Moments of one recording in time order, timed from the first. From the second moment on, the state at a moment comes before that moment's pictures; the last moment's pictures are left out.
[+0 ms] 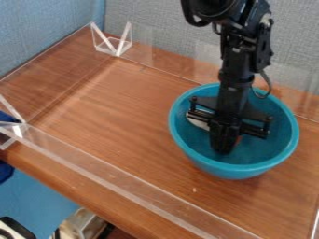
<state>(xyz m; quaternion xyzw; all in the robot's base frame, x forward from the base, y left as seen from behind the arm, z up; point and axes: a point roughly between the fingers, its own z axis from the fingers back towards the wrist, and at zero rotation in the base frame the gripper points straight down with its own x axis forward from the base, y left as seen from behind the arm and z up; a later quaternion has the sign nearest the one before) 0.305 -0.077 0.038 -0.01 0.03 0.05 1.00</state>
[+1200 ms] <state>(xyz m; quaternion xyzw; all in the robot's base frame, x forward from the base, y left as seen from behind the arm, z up) 0.298 -0.032 0.104 -0.03 -0.02 0.15 0.99</state>
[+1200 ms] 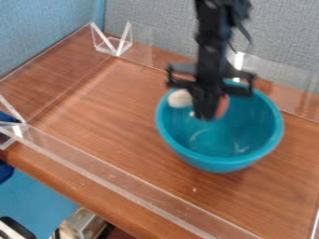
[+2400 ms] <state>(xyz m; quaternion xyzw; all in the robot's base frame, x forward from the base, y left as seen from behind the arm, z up) 0.281 0.020 0.111 -0.01 -0.03 0.25 0.97</state>
